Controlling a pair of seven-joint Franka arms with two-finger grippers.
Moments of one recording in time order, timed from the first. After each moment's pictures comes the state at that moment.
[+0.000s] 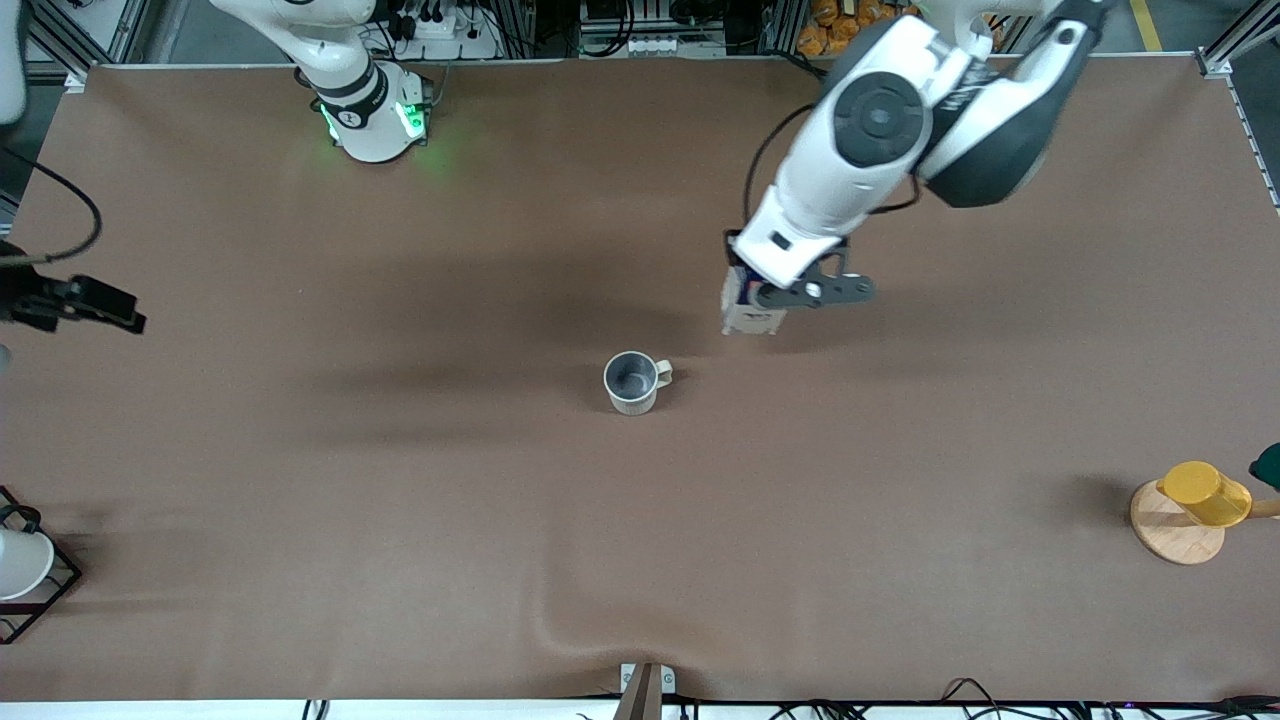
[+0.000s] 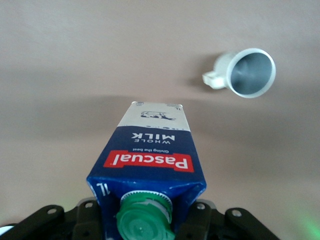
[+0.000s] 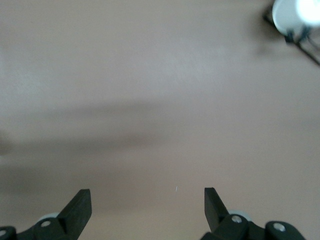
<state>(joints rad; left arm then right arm) -0.11 0.26 -0.61 -1.66 -0.03 1.78 -0.78 -0.12 0.13 0.04 -1.44 -0.02 1.49 0.02</state>
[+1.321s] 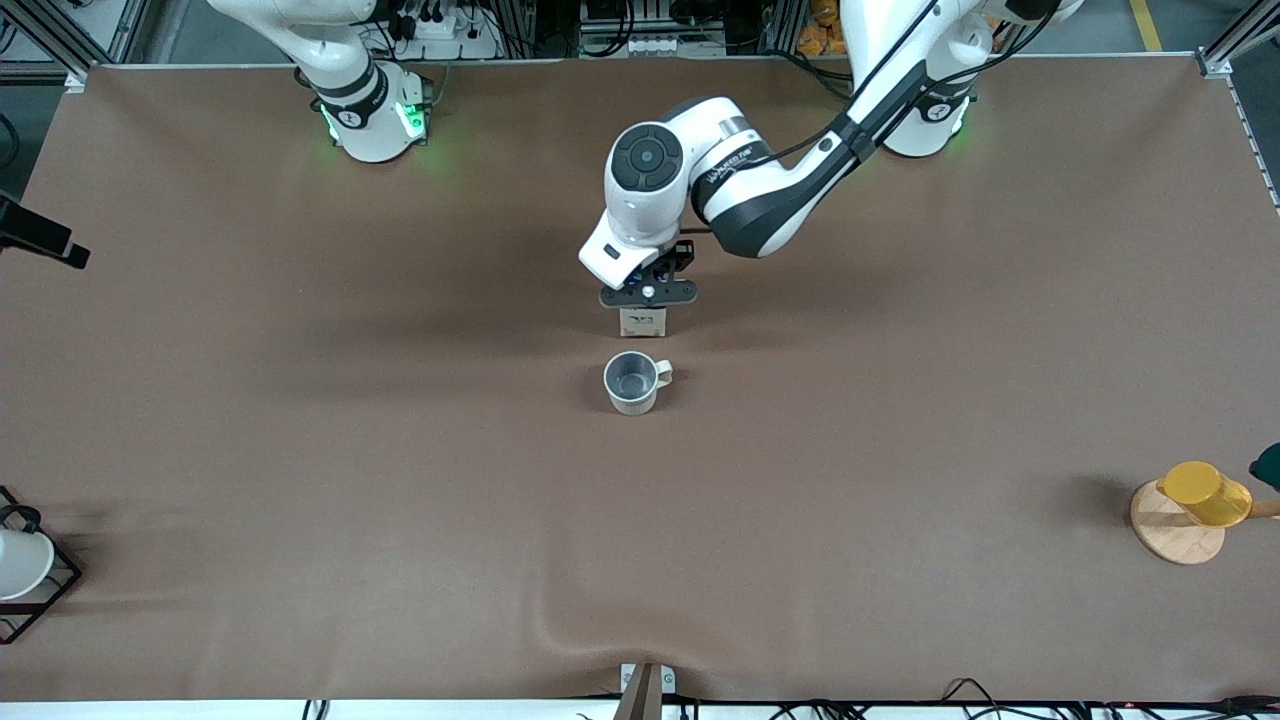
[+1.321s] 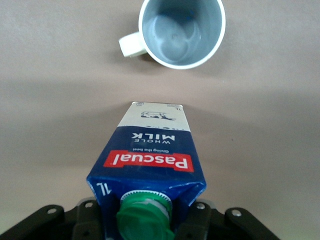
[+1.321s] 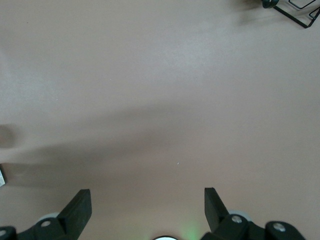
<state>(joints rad) -0.38 0.57 -0.59 -1.59 0.18 2.02 -1.06 -0.07 0.05 -0.09 -1.45 0.03 1.42 0.01</state>
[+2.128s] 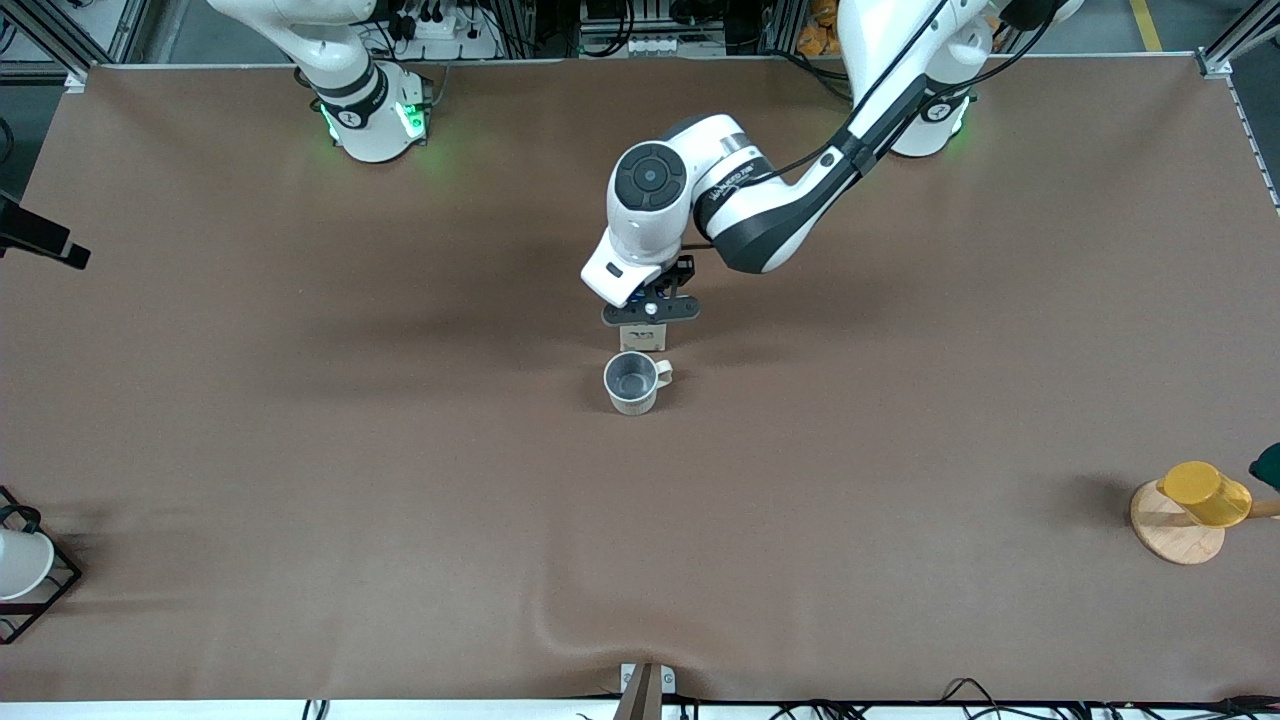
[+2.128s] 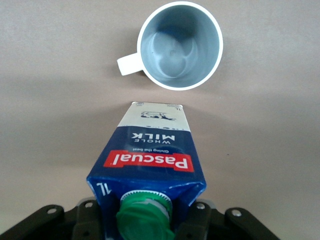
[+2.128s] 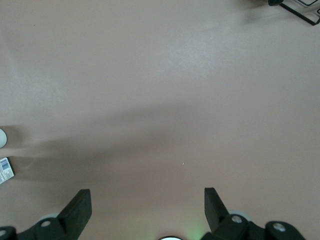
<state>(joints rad) -0.41 0.61 -0.55 -1.54 0.18 2.03 -1.06 -0.07 0.05 -0.10 -1.45 0.06 1.42 0.01</state>
